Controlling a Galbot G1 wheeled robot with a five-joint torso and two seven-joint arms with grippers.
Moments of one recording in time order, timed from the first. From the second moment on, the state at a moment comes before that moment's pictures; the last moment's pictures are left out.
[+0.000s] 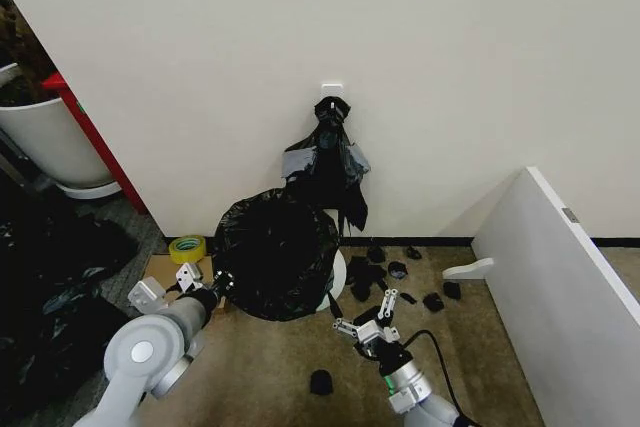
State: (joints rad) left arm 1.35 -1.17 -0.51 -2.19 -1.52 0.42 -0.78; right arm -1.16 0.98 -0.30 1.69 -0.37 0.36 0.66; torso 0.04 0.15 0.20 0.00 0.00
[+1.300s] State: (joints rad) left arm 1.52 -0.91 -0.28 -2.13 -0.89 0.18 -0.45; right arm -1.07 0.85 -0.16 1.69 0.15 0.74 0.48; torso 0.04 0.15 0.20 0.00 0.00
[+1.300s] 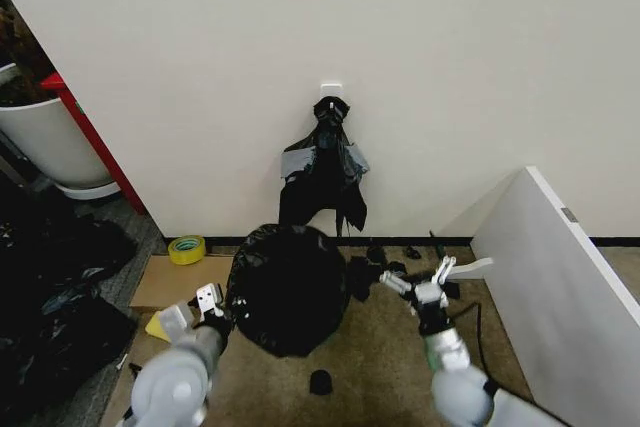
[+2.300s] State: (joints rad) left arm 1.61 -0.79 -0.32 -1.99 -0.45 -0.34 0.14; right arm -0.98 0.86 -0.16 1.53 0.54 0.83 -0.45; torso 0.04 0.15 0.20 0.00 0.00
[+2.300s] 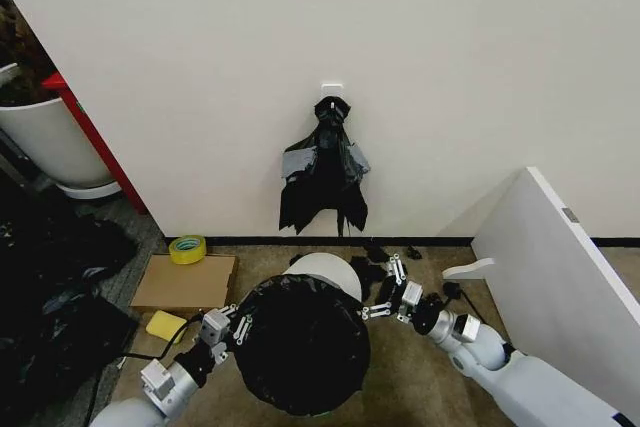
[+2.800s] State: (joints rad) left arm 1.57 -0.80 -0.34 -1.93 -0.48 -0.35 0.13; right arm -0.99 0.83 -0.15 1.60 0.77 0.82 -0.47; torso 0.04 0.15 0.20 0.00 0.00
